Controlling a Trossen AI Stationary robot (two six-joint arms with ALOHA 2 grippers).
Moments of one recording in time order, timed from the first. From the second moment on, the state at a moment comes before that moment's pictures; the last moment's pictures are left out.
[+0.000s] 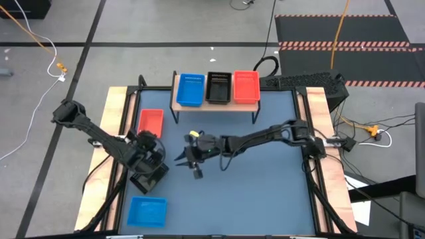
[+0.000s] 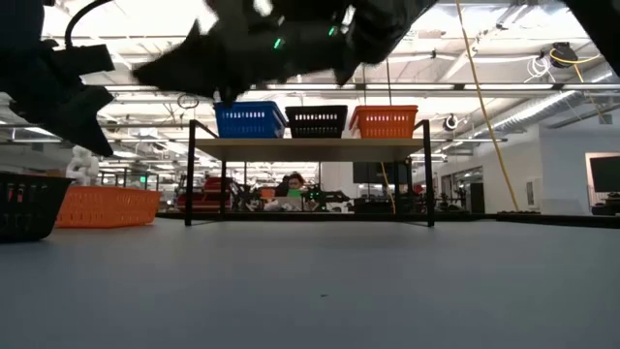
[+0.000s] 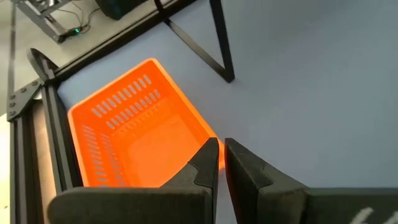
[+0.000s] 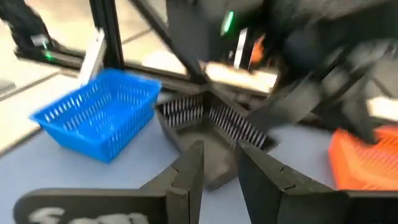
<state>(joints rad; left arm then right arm) -0.55 1.20 0.60 -1.16 -0.88 -1.52 0.07 2.15 1.46 0.43 -0.21 -0.10</state>
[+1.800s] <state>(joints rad) -0.45 1.20 0.60 -1.04 -0.90 -1.37 0.13 2.44 1.61 0.55 -0.11 -0.66</state>
